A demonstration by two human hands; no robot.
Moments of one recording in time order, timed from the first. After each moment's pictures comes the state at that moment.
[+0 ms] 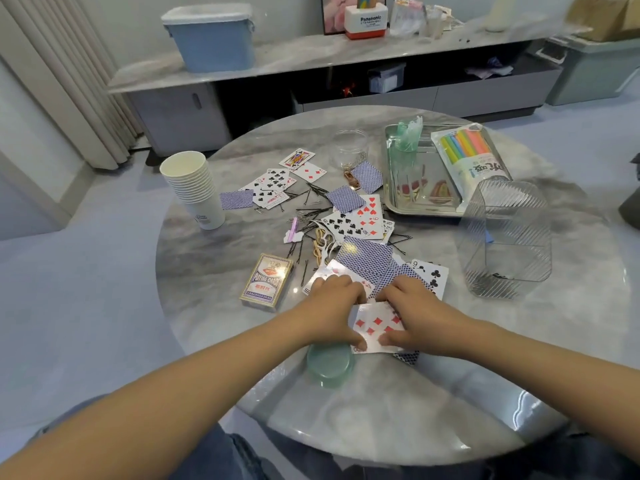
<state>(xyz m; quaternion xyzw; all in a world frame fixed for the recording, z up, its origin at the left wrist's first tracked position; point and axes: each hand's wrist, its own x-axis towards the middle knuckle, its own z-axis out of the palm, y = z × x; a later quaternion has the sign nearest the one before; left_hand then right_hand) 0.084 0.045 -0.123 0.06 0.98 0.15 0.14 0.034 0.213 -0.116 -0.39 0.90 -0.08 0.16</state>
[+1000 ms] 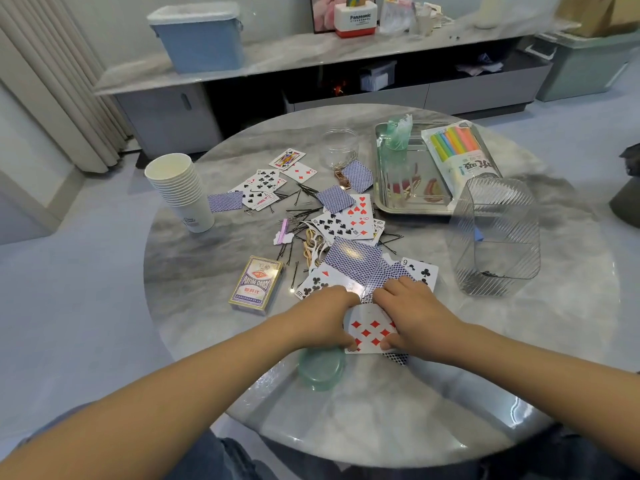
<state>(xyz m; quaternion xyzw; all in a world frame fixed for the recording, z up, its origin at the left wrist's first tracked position) 0.085 0.052 -0.112 0.08 0.96 0.19 0.18 0.041 0.214 -0.102 -0.41 0.90 0.01 0.13</state>
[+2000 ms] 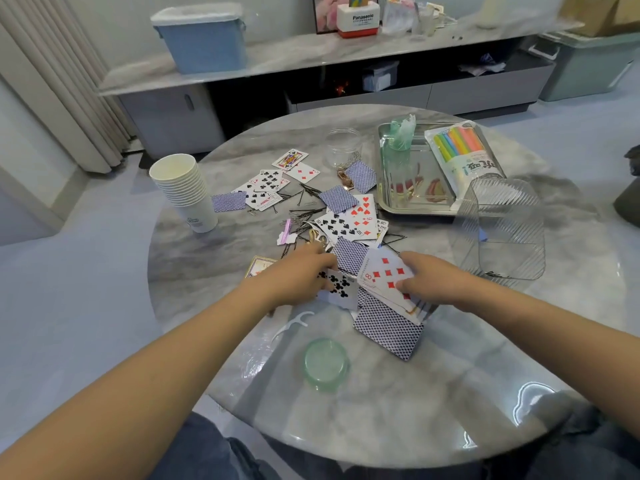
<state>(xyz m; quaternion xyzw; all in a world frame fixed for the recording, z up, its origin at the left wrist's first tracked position) 0.056 -0.001 -0.100 0.06 0.98 0.16 0.11 -0.002 0.211 -0.079 -0.18 0.91 -0.22 0.29</state>
